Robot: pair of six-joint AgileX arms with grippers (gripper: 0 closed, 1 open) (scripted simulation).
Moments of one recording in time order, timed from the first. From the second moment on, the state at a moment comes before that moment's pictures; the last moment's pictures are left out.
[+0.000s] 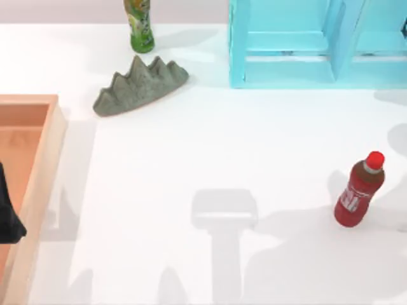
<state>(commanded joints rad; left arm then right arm) 0.00 0.00 0.00 0.00 0.00 0.00 -0.34 2.41 1.35 0.95 -0.27 -0.02</state>
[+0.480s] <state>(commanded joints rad) 0.00 0.00 0.00 0.00 0.00 0.00 -0.34 2.41 1.35 0.95 -0.27 -0.02</state>
